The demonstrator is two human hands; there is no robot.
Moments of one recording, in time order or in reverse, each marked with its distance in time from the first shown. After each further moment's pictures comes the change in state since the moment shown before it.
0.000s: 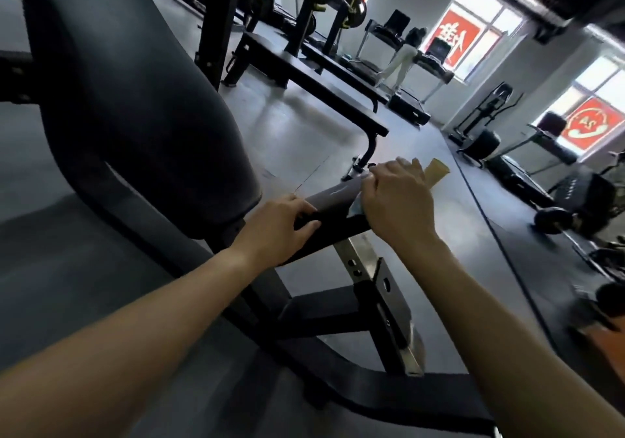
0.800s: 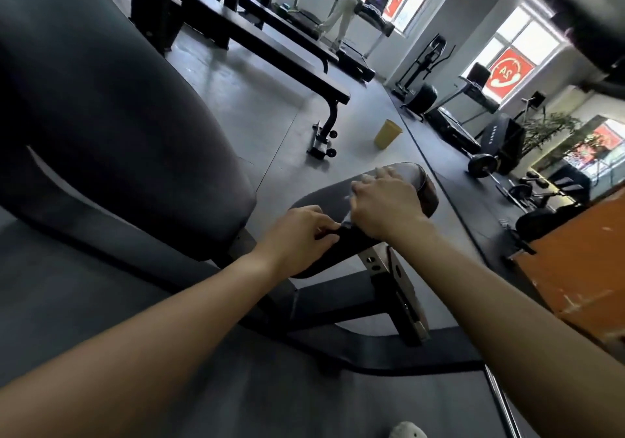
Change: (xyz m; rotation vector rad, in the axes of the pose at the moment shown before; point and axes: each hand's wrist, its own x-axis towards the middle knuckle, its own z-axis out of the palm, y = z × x) left_hand 0.036 -0.044 -0.021 -0.181 -0.298 0.166; right_hand 0.036 -0.064 0.011 -0.398 -0.559 -0.021
